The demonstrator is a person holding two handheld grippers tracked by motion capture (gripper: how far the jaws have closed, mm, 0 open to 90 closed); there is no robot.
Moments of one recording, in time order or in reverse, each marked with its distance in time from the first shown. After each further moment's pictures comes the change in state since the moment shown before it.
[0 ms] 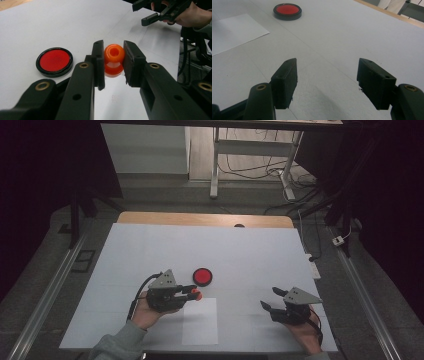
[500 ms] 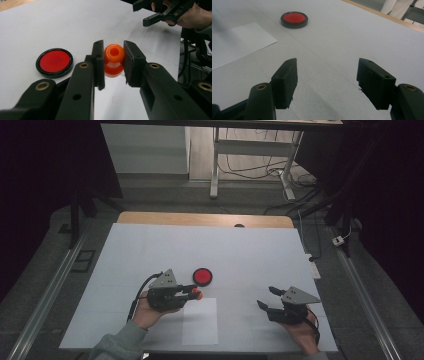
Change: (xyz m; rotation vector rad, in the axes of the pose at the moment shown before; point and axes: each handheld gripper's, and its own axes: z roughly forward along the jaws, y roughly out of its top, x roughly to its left) left arm 0.000 0.001 0.001 -0.012 -0.006 -0.006; right arm 0.008 0.009 0.003 -0.033 0.027 0.005
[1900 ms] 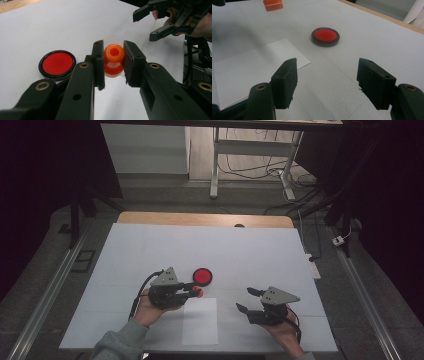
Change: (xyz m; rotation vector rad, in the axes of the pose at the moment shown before) left arm 0.005 0.001 0.005 0.000 0.013 0.003; right arm 0.040 0.027 0.028 -0.037 0.125 -0.016
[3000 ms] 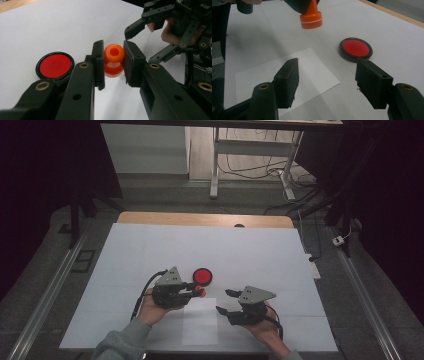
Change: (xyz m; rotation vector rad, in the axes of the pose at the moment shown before) left arm -0.001 0.003 0.007 0.008 0.000 0.003; right arm 0.030 0.023 0.041 0.019 0.122 -0.047
